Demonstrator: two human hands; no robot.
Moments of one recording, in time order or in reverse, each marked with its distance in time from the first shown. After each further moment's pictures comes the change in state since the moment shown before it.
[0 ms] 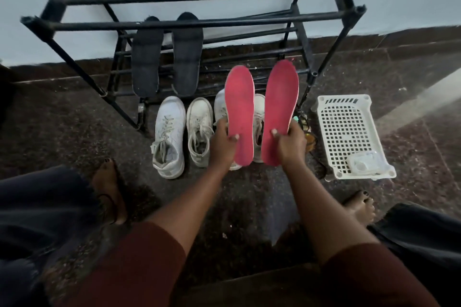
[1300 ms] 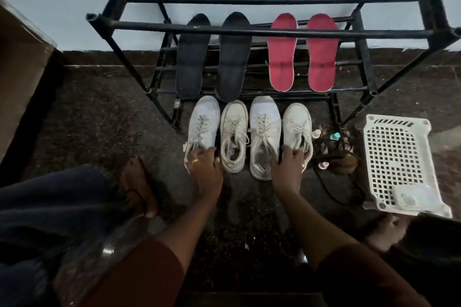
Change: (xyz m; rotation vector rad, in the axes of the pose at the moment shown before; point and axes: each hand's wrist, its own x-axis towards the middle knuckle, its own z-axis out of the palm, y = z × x) left_hand -0.009 -0.079 -0.084 0.601 0.358 -0.037; right_hand -0.006 0.041 0.090 -0.546 -0.093 -0.176
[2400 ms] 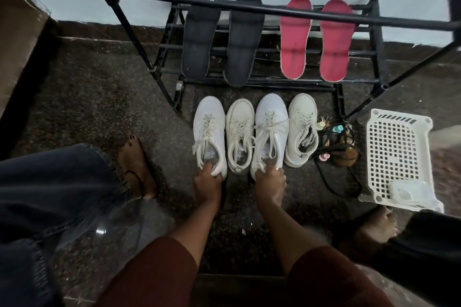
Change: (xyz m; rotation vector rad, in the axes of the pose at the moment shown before) left_hand -0.045 -0.037 0.027 -0.126 -0.104 -0.326; right_hand -0.062 -0.005 0.033 -0.097 -0.125 0.205
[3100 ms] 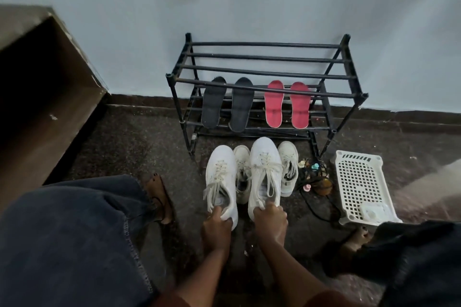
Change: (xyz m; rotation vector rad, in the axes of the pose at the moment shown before) left_hand -0.129 0.016 -0.094 -0.143 0.011 0.084; right_hand -0.131 -0.011 -0.083 0.004 0.053 -0.080
